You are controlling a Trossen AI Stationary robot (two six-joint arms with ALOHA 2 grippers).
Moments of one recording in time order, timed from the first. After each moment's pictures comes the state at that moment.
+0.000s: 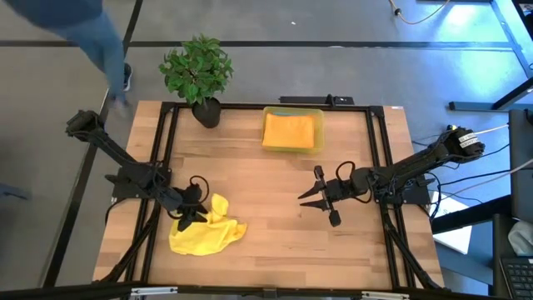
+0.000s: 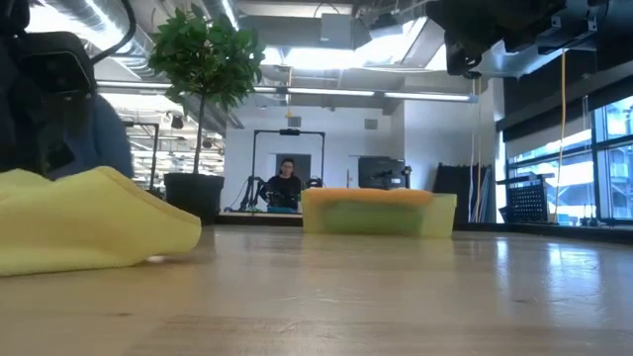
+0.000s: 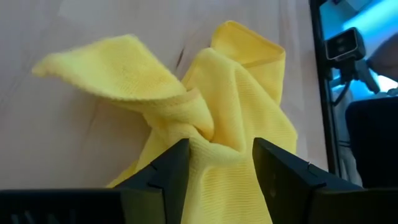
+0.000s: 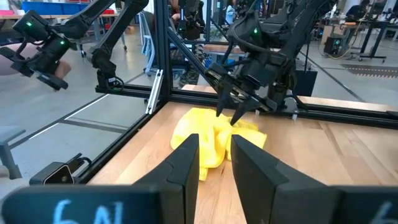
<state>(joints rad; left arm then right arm) -0.63 0.82 0.22 -0.08 -0.19 -0.93 0.31 1.20 0.40 0.75 0.04 0.00</state>
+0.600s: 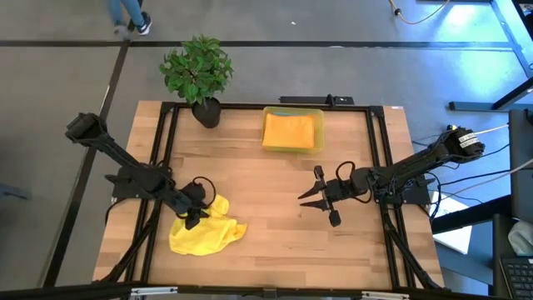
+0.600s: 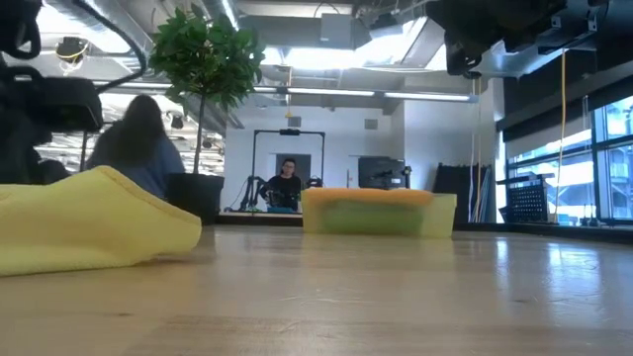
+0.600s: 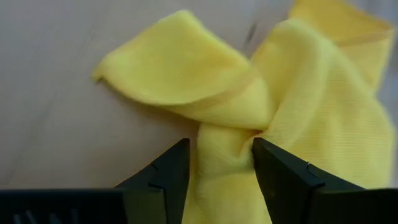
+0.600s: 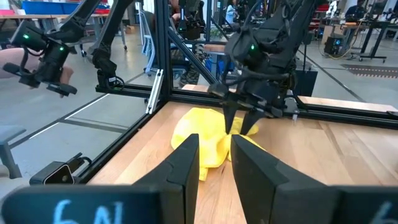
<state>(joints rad) -0.58 0.99 0.22 -0.10 -0.22 -0.97 0.31 1.20 0.40 0.75 0.04 -0.01</state>
